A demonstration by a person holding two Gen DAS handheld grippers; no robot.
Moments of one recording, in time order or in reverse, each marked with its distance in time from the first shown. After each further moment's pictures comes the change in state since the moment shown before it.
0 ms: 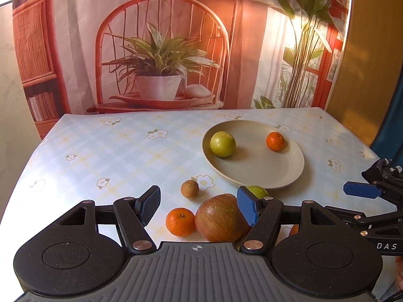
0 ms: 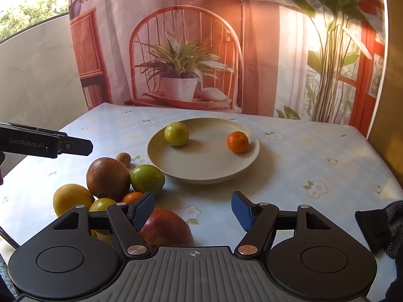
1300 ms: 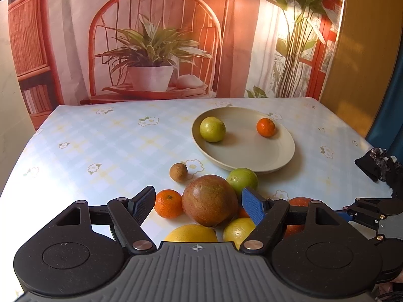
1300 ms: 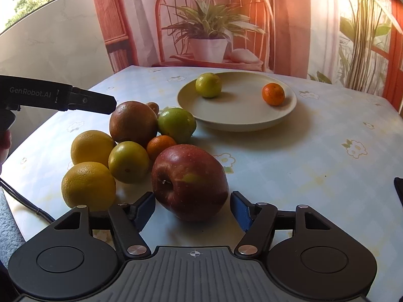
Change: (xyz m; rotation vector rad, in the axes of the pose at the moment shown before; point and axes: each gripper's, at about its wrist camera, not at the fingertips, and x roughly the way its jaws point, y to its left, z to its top) left arm -0.001 -0.007 -0.009 0.010 0.030 -0.027; right arm 0.022 0.009 -0.034 -0.026 0.145 0.143
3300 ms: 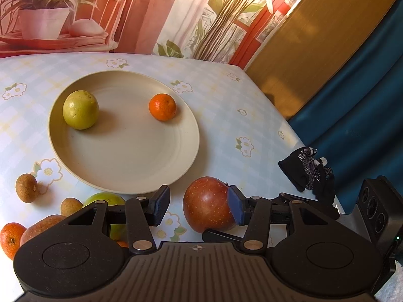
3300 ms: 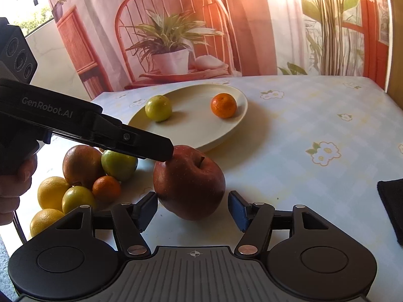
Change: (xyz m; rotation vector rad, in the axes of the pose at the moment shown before) left arm 0.108 -0.062 0.043 -0.087 0.251 -0.488; right arm 0.008 -0.081 0.022 0.168 -0.037 0.016
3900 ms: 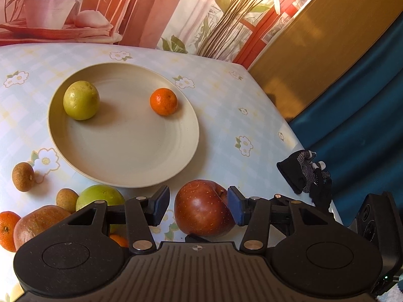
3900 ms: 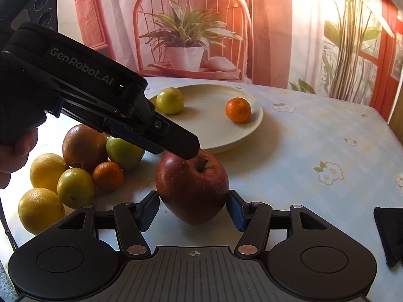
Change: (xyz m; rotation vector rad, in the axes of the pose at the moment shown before) left arm 0.004 -0.001 0.000 -0.058 0.018 -0.004; right arm 0.007 0.030 -0.002 -0.169 0.005 -0.074
